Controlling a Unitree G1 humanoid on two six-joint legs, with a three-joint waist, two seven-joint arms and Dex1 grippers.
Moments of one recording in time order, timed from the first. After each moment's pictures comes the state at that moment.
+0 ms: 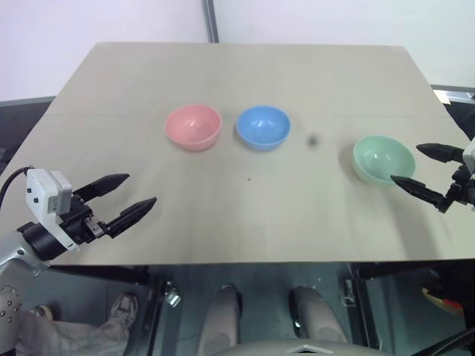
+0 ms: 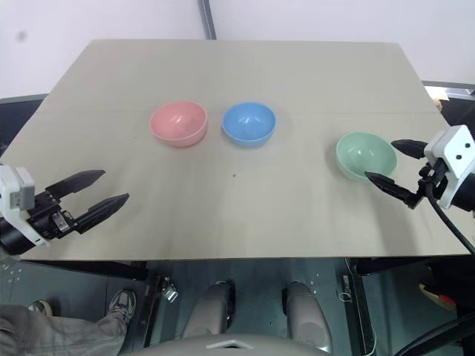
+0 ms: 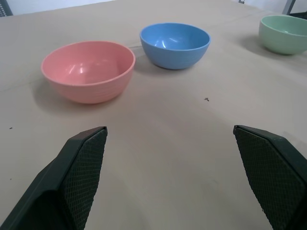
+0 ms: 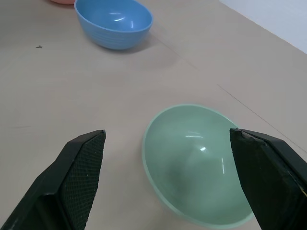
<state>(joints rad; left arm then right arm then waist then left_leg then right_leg) 0.25 0.80 0.67 -0.38 -0.75 0.45 -0.94 -0.04 -0.94 -0.47 -0.34 0.51 0.48 0.92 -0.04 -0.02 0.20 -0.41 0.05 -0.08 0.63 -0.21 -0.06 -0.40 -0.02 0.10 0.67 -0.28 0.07</state>
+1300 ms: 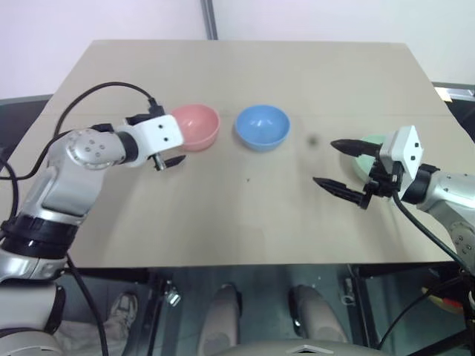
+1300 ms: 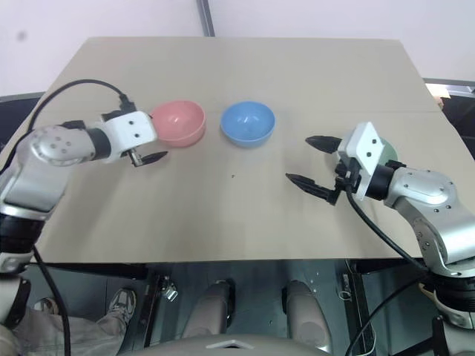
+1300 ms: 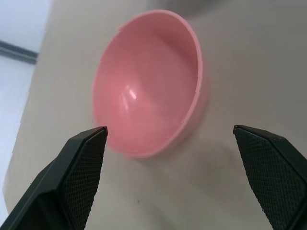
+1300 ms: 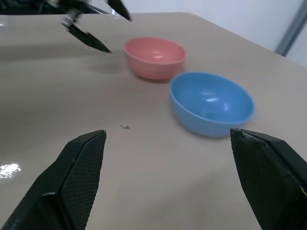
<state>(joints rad) -0.65 1.02 -0.23 0.04 0.14 0.29 -0.86 -0.31 -0.73 -0.08 -0.50 0.55 0.54 0.82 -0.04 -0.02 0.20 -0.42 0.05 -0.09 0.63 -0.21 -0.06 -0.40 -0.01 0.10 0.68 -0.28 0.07</state>
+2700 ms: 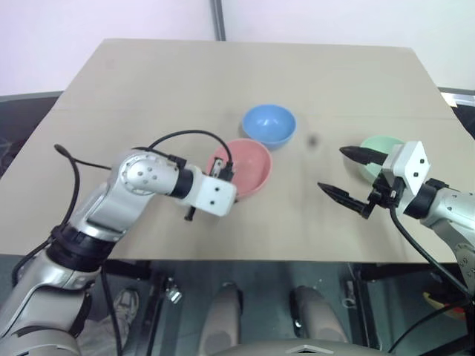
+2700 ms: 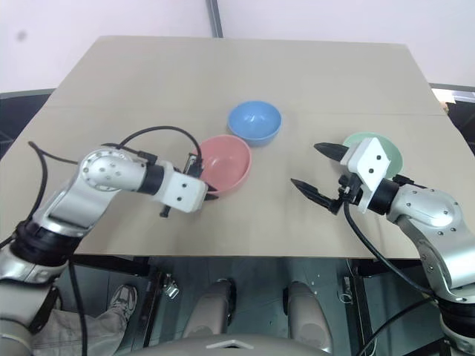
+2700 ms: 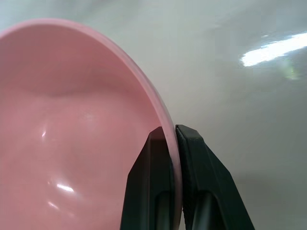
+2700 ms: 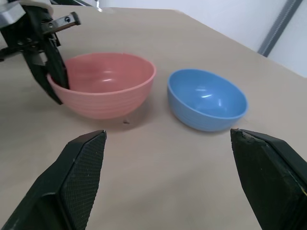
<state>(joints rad) -0.60 0.88 -0.33 -0.19 0.10 0.00 -1.28 -0.16 -0.73 -0.13 -0.62 0.51 0.52 0.69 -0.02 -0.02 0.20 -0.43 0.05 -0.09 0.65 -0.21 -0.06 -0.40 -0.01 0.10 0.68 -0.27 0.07</state>
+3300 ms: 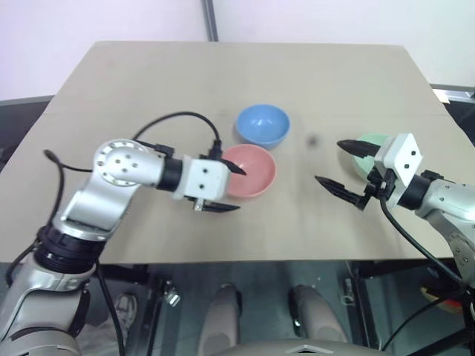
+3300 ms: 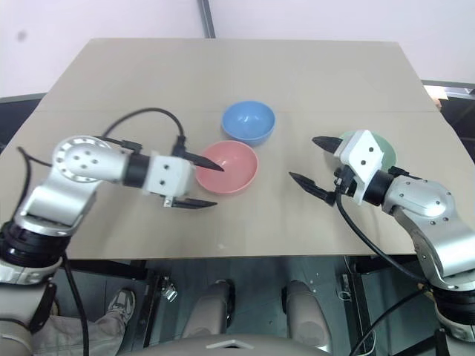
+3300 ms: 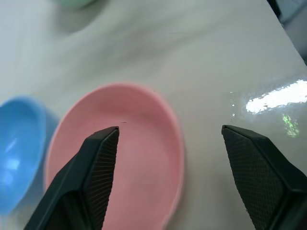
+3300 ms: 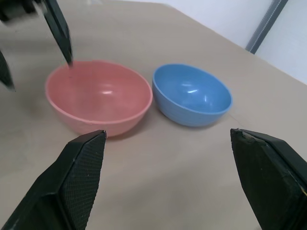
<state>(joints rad) -0.55 0.94 -0.11 -0.34 -0.20 0.28 -1.30 -0.27 -0.73 -0.04 -0.51 0.42 0.52 0.68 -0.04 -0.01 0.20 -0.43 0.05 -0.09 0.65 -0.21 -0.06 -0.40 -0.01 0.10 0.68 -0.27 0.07</state>
